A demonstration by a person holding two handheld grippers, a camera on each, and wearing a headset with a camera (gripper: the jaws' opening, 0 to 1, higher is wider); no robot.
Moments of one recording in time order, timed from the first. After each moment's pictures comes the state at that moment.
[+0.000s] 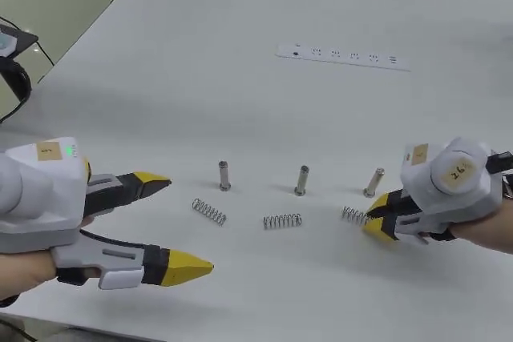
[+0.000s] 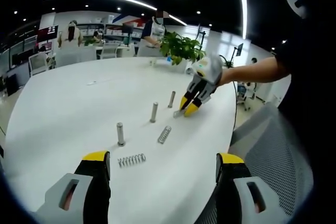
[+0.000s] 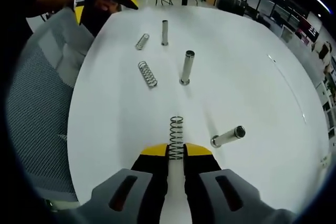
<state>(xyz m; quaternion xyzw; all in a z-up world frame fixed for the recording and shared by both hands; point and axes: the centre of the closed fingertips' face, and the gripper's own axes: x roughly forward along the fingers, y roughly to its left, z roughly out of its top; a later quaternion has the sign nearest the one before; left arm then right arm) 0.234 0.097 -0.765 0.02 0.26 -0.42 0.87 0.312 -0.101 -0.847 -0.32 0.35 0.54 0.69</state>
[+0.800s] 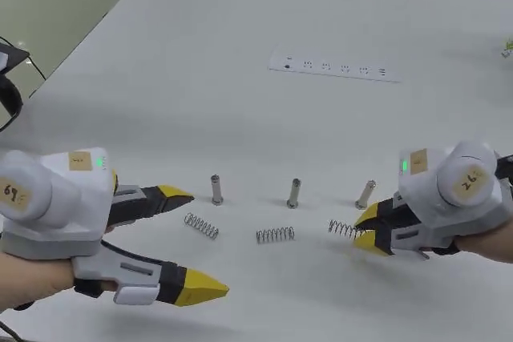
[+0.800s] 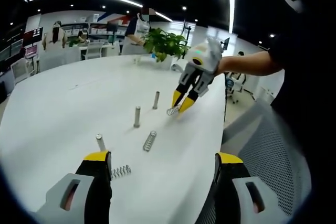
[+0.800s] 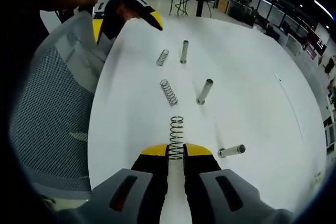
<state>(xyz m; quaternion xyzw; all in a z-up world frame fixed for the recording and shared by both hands) 0.235 0.060 -0.763 0.04 0.26 -0.48 0.84 0.286 -0.087 -0.816 -0.34 0.33 0.58 0.66</state>
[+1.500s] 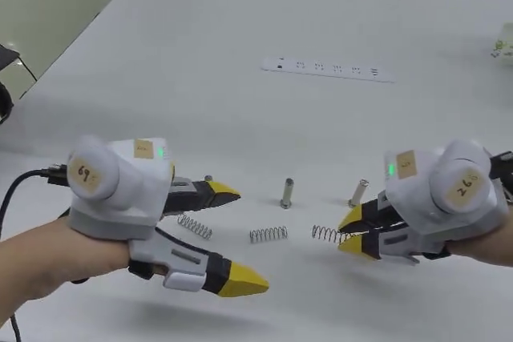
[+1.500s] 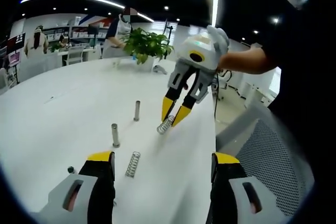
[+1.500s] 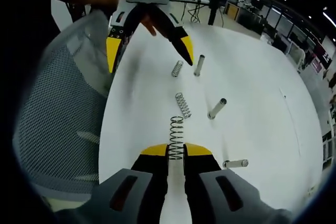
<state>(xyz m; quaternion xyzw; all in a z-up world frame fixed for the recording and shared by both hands) 0.251 0.001 -0.766 0.04 0.24 -0.55 0.80 0.265 -0.070 -0.797 -0.35 0.30 0.61 0.64</state>
